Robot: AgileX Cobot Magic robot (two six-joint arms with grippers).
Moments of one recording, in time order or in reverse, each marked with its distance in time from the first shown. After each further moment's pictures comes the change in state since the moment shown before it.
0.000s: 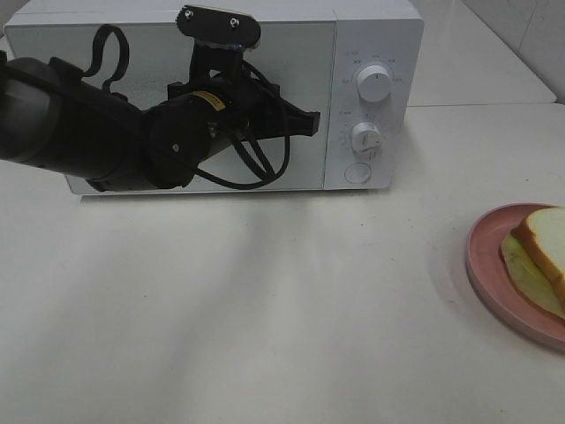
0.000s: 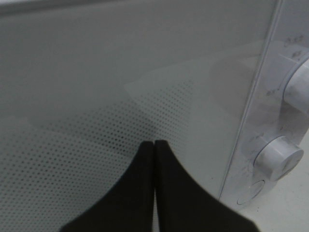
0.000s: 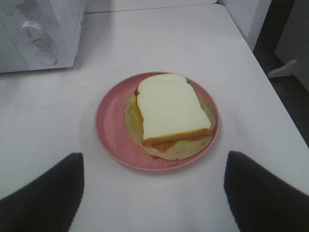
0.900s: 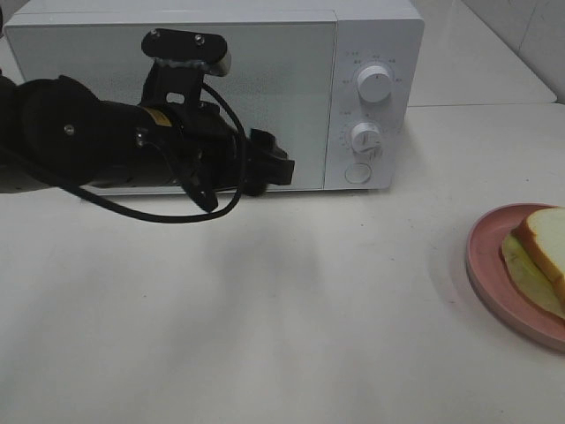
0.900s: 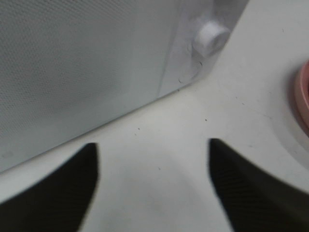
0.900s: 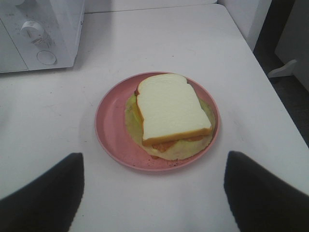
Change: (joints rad) left arm -0.038 -0.304 0.230 -0.065 0.436 0.000; right arm 0.000 0.000 0.000 0.000 0.000 0.000
